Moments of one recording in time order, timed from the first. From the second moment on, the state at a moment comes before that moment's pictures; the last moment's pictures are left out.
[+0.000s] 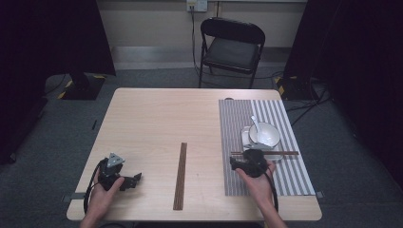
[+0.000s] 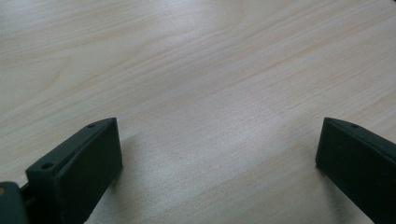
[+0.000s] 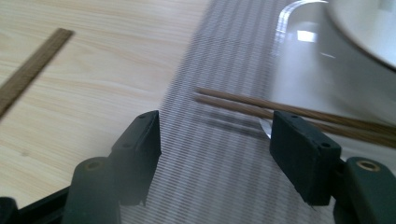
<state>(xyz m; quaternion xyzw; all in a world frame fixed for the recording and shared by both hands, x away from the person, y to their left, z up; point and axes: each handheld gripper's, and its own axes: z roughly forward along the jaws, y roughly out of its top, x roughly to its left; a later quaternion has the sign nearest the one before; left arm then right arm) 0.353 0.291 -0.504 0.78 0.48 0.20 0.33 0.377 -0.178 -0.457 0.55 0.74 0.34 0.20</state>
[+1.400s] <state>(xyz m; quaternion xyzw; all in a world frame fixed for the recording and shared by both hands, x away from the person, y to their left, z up) 0.353 0.291 -0.504 0.78 0.48 0.20 0.33 0.400 -0.262 -0.474 0.63 0.68 0.29 0.25</state>
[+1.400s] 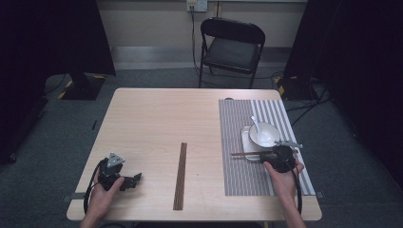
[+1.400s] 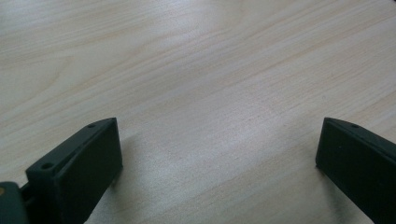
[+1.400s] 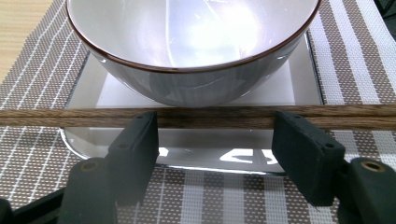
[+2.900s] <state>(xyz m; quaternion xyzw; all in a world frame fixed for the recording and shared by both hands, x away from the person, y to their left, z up) 0.353 0.290 -0.504 0.78 0.49 0.20 0.33 0.394 -0.207 -0.472 0.56 0.73 0.34 0.19</state>
